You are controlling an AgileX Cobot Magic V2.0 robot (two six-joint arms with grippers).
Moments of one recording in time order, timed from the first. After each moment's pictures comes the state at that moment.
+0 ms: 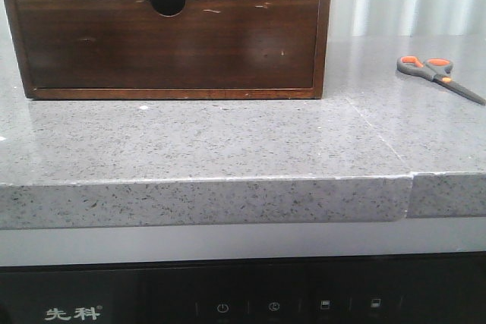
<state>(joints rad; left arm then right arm) -0.02 0.90 -0.70 -0.90 0.55 0.11 0.05 0.56 -0.68 -0.10 0.65 0.07</state>
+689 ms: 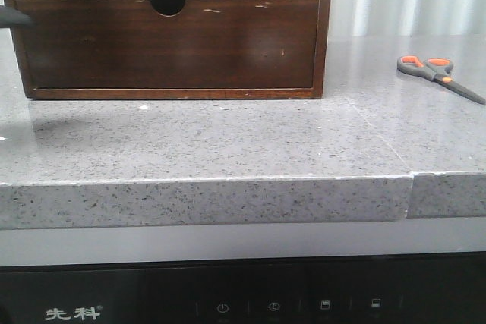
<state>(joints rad) -0.02 1.25 -0.71 -1.76 0.68 0.88 0.05 0.56 -0.68 -0.10 0.65 0.07</state>
